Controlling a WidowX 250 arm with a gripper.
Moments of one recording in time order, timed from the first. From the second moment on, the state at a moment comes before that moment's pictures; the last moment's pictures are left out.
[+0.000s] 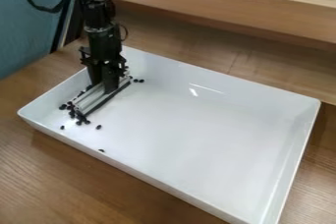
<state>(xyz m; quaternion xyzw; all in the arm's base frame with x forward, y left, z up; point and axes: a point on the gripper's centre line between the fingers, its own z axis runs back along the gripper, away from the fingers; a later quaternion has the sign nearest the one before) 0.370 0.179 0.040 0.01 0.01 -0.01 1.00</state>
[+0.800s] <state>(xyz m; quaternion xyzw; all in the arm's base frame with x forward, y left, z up) 0.368 0.170 0.054 -0.03 0.00 0.01 1.00</state>
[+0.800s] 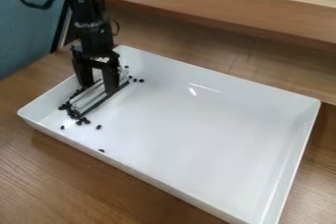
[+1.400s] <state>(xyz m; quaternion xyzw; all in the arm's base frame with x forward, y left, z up) 0.377 0.136 0.106 -0.04 -0.04 -0.01 1.00</state>
